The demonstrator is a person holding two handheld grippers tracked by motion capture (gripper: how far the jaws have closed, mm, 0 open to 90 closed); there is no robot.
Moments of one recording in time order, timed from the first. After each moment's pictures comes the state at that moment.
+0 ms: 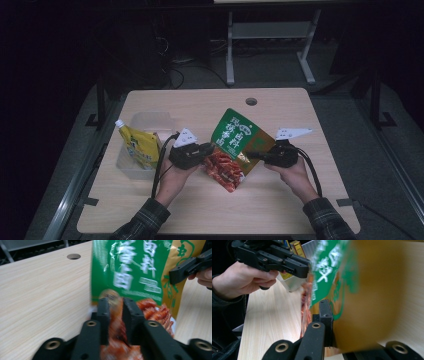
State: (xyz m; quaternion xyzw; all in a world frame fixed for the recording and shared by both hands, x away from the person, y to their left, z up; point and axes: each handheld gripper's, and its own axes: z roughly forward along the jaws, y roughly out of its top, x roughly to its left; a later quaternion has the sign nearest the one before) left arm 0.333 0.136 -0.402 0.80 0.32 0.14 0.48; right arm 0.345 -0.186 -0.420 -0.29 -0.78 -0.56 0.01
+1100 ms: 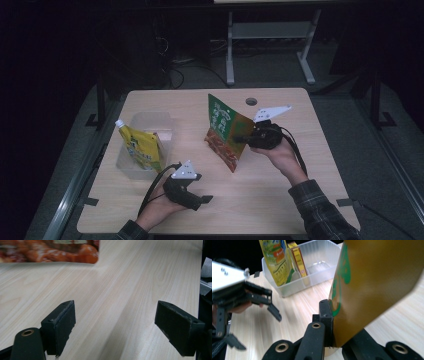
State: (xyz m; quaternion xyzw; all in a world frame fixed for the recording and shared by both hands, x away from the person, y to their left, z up) left arm 0.273 0.151 -0.440 0.88 0.24 0.04 0.41; right arm 0.373 -0.133 -0.360 -0.25 -0.83 -0.50 -0.04
